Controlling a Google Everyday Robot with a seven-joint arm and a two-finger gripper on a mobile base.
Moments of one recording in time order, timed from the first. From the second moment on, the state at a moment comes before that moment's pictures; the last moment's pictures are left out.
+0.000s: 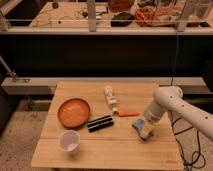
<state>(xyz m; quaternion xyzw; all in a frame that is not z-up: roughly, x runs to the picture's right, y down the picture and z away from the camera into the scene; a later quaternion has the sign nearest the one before) 0.223 0.196 0.805 -0.37 -0.07 0.16 0.91</state>
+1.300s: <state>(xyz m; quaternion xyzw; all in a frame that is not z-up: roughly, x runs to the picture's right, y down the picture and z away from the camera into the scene) 0.228 0.204 0.822 -0.36 -0.07 0.15 0.92</state>
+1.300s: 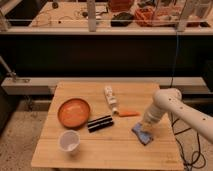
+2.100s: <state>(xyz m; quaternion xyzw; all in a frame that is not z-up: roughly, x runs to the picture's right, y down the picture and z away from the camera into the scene) 0.218 0.201 0.824 -0.36 -0.07 0.13 0.92</state>
